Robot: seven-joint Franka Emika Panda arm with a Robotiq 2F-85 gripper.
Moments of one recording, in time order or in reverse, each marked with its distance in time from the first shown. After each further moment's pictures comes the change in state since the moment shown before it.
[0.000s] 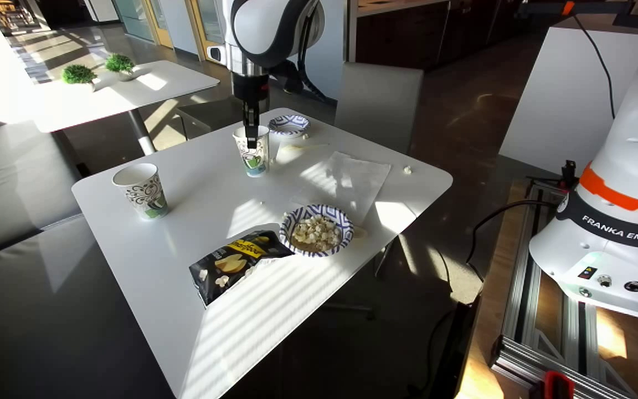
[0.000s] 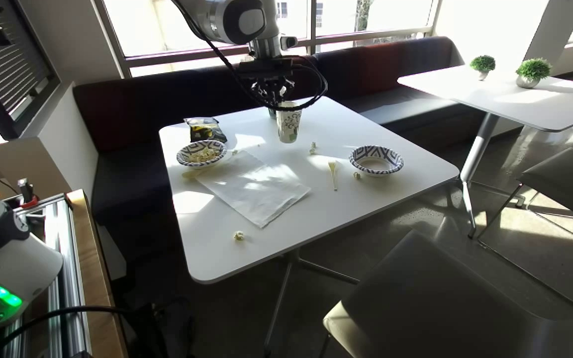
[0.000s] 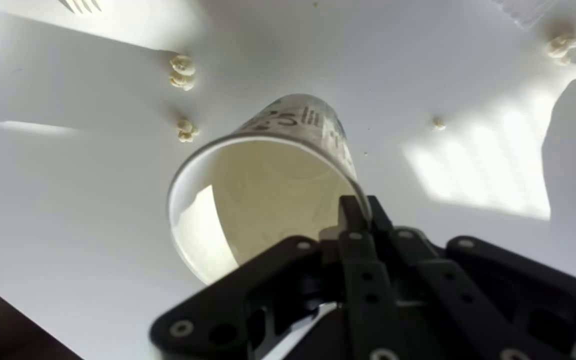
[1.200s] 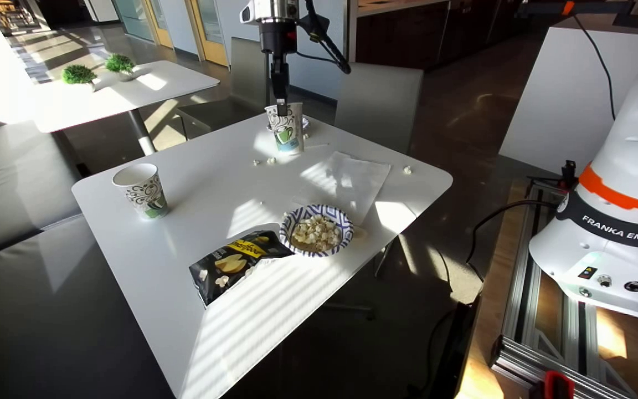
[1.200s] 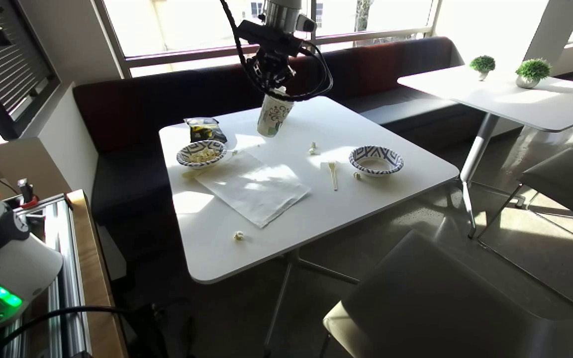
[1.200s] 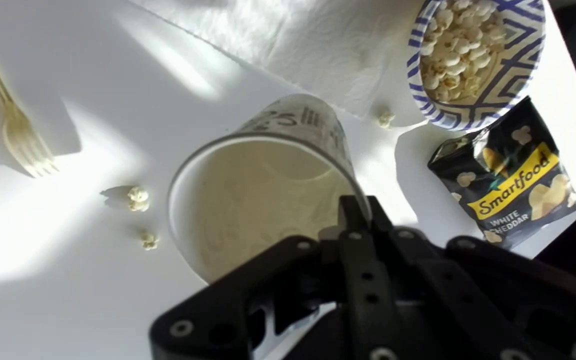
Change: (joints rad) arm -0.065 -0.125 -0.082 0.082 0.298 -0.510 -0.131
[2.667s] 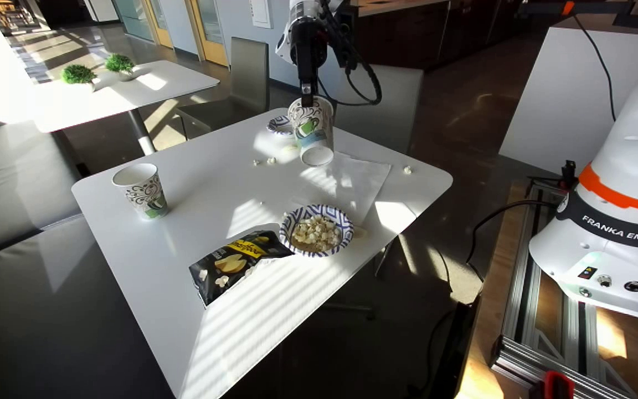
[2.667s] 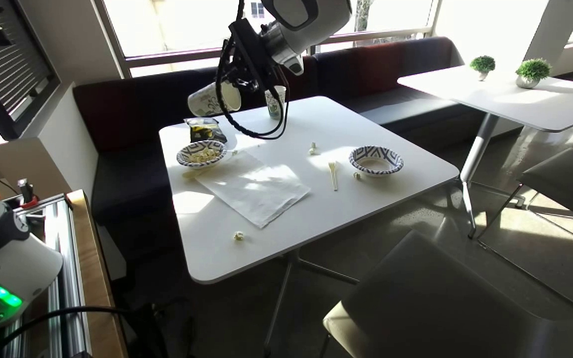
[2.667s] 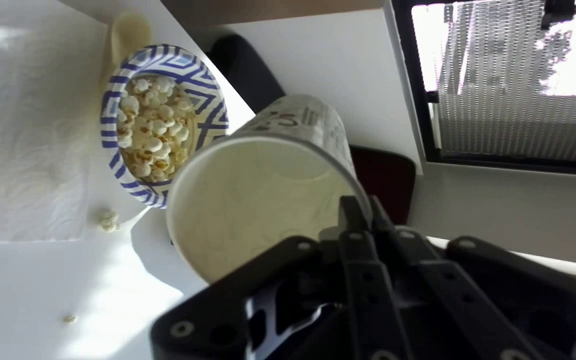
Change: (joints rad) arm -0.067 0.088 -0.122 0.060 0.483 -0.658 -0.119
